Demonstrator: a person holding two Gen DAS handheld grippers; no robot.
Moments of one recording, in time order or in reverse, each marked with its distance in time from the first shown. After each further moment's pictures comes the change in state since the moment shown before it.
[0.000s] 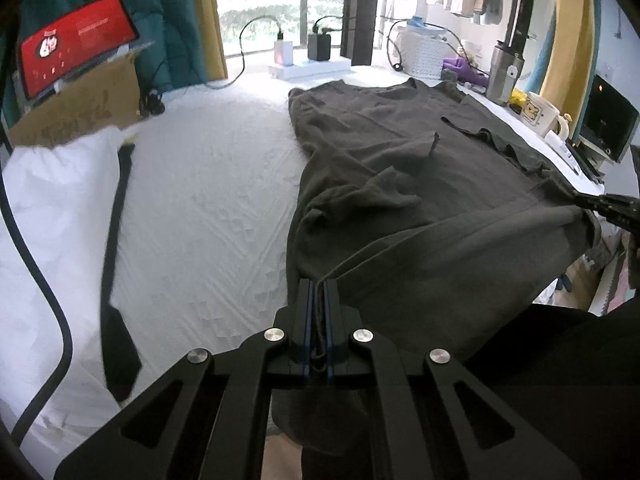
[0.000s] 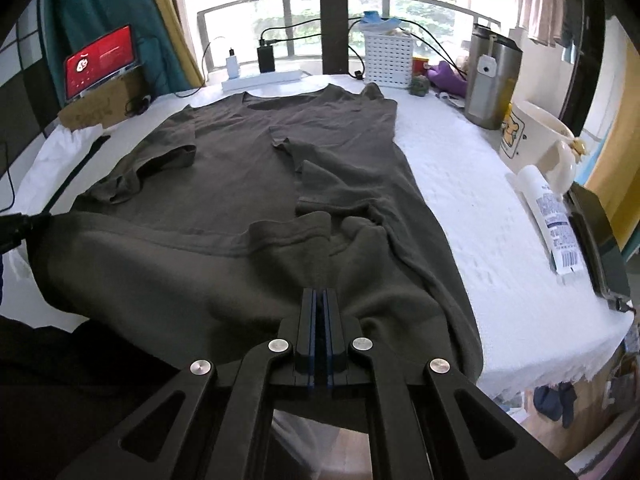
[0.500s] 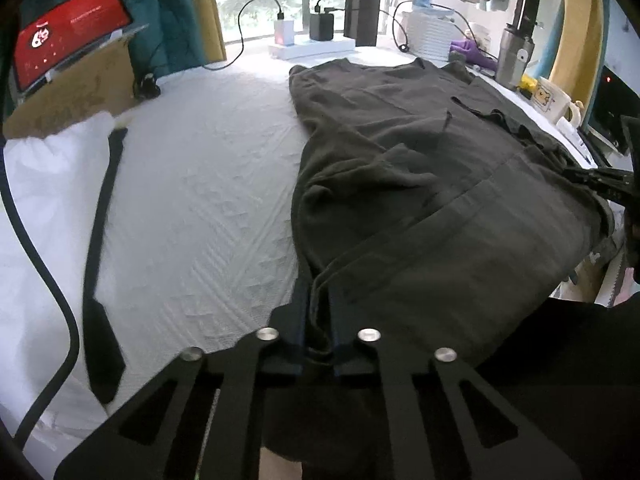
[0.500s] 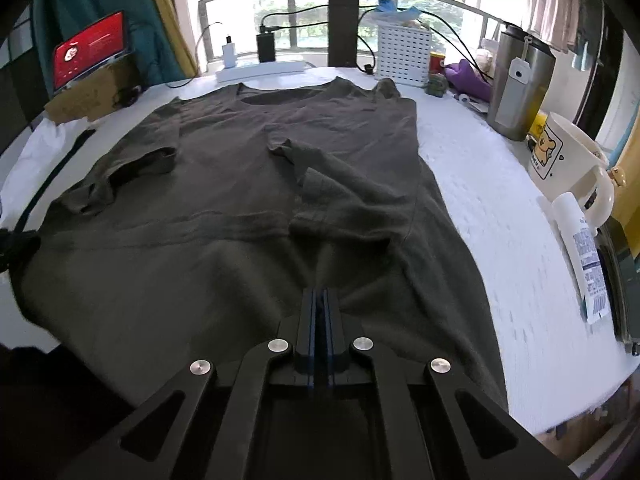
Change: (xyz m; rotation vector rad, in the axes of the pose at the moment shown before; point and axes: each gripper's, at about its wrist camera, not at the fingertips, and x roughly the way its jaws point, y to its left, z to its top) left arm 0.016 -0.008 -0.001 0.012 0.040 0.015; right arm 0.038 0.012 0.028 -0.046 0.030 -0.002
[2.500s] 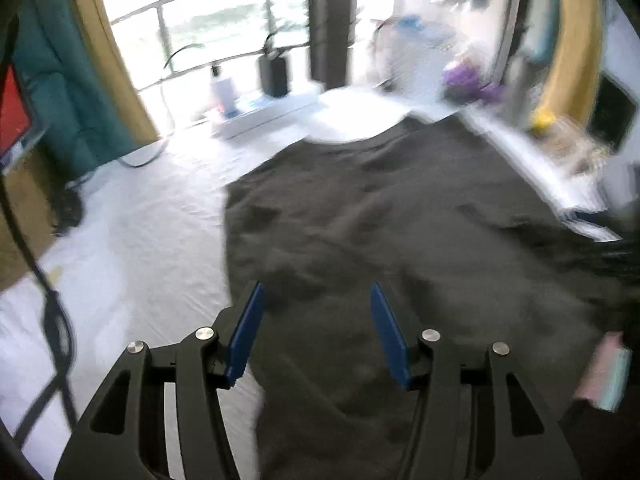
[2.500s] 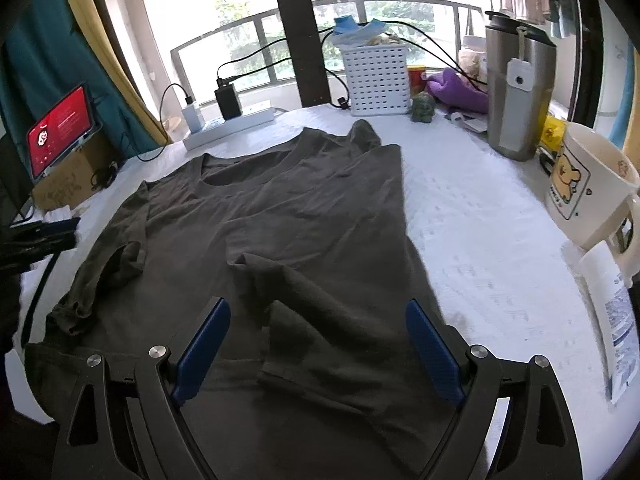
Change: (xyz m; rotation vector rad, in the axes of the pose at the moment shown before) left arm 0.091 -0.037 0.173 0.122 -0.002 0.013; right arm 0.042 -0.052 0.075 0.190 -0.099 0.042
